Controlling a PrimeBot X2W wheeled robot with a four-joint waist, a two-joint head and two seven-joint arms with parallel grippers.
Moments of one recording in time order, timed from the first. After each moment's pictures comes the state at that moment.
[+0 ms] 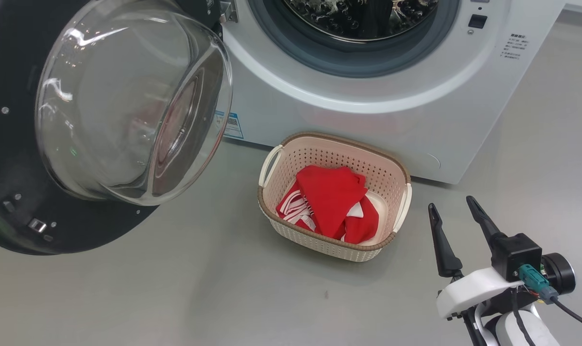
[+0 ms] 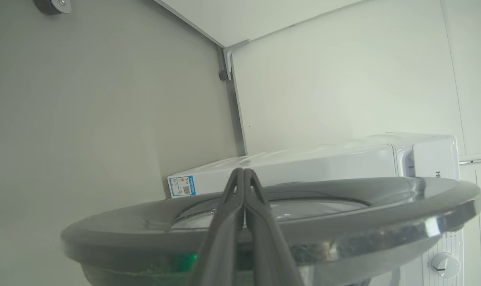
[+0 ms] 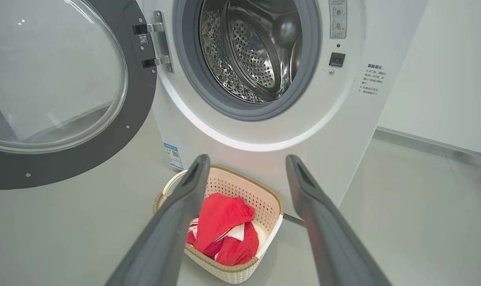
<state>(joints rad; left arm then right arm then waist) -0.43 0.36 0.29 0.53 -1.60 0.05 0.37 0.00 -0.16 0.26 0.03 0.25 -0.10 -0.11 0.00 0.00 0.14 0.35</state>
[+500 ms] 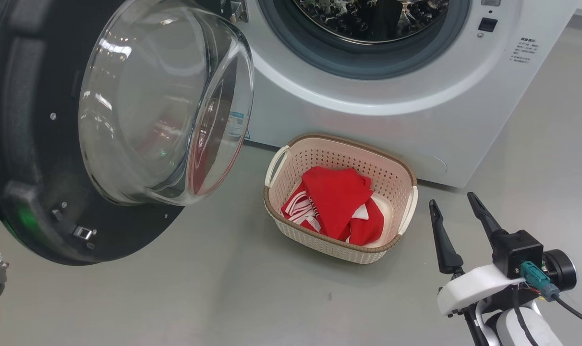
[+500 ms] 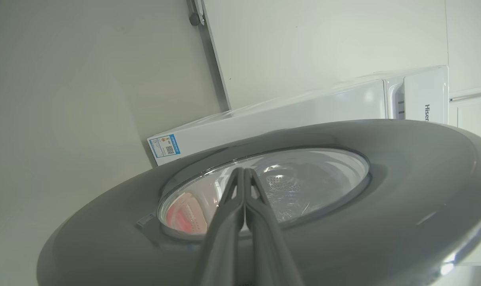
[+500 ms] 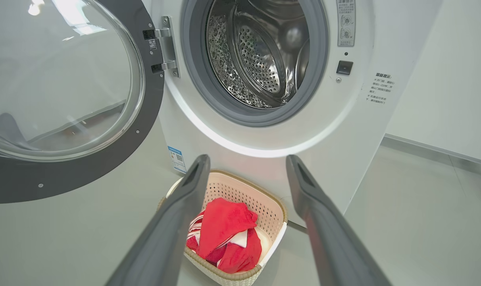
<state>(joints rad) -0.43 0.31 0.22 0.53 -1.62 -0.08 0.50 -0.01 -0.16 0.26 0.03 0.25 -0.10 -0.11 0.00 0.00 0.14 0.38</state>
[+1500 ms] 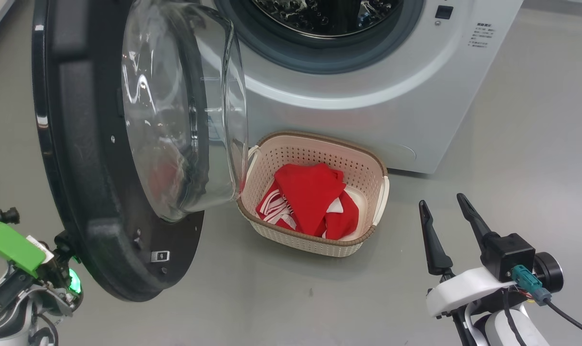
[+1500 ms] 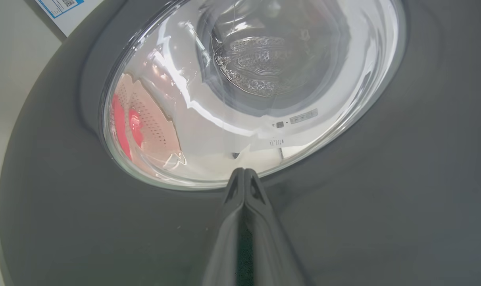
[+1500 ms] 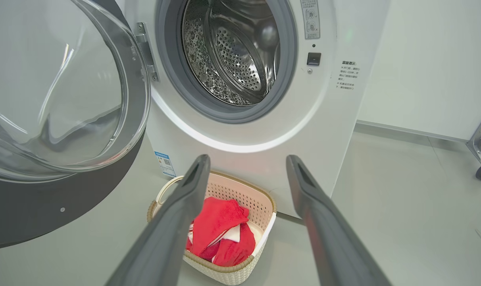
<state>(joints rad) -0.25 0.23 0.09 0.26 -1.72 -0.12 0.77 -0.01 -0.12 0.27 0.04 0.25 -0.10 -0.14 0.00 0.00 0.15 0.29</state>
